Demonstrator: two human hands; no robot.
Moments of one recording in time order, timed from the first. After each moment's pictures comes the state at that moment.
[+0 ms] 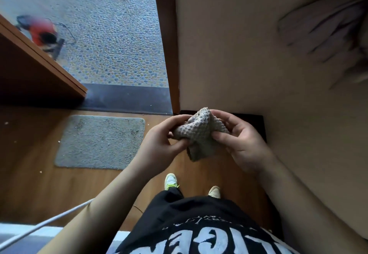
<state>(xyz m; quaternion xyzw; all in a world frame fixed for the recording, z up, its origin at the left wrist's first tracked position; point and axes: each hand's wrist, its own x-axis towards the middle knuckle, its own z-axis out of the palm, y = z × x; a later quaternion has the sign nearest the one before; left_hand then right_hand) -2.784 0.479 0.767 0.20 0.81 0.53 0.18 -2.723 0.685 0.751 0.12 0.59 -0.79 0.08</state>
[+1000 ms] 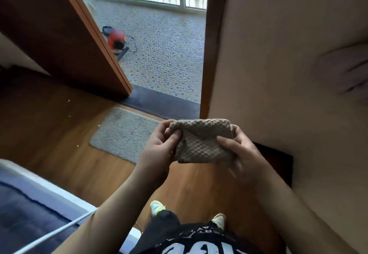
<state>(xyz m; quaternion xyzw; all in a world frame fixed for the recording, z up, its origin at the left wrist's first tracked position) -2.713 0.472 0.776 -0.10 0.61 0.78 0.12 -2.712 0.680 0.761 0.10 0.41 -0.88 0.19</state>
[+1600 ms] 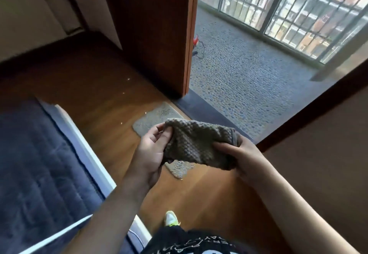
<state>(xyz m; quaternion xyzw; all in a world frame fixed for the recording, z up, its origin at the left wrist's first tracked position) -2.719 0.204 0.788 -0.27 0.52 0.80 -0.11 -2.808 0.403 0.782 -0.03 0.60 -0.73 0.33</state>
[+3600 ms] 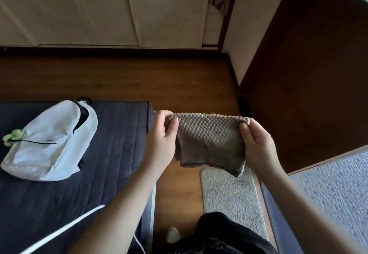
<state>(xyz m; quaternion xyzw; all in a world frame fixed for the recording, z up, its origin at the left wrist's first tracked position) -2.812 -0.291 0.793 -0.46 0.69 0.40 -0.39 -3.023 -0.188 0.803 -0.43 0.72 -0.49 0.23</state>
